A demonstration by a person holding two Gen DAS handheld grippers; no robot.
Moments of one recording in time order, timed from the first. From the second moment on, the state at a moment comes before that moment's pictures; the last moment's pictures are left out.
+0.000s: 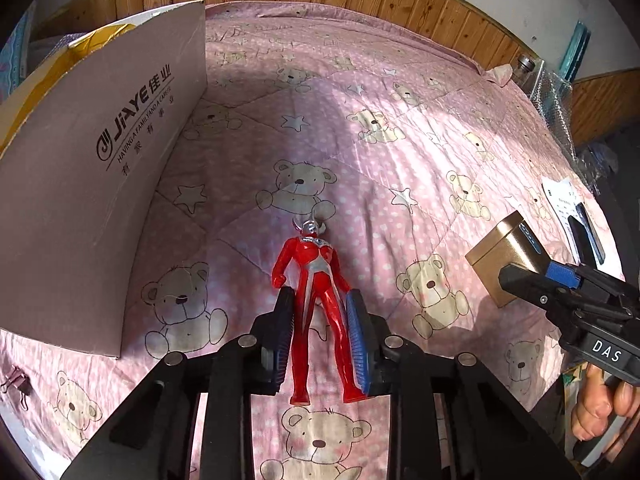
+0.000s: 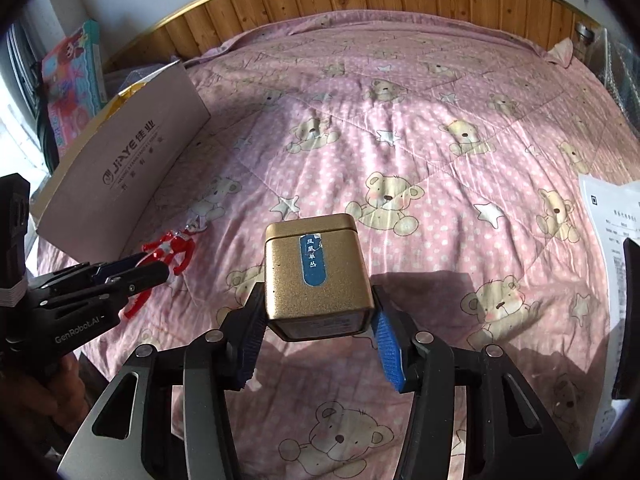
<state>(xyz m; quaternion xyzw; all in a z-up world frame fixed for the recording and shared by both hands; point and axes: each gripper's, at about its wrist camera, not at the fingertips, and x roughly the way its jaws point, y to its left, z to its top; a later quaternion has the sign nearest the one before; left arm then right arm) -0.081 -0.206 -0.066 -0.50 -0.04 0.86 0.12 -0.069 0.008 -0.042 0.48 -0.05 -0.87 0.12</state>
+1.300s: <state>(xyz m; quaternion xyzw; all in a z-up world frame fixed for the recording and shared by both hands) -0.038 -0.321 0.060 -0.38 -0.09 0.91 0.08 -0.049 -0.143 0.093 0.38 0.05 -0.88 0.28</state>
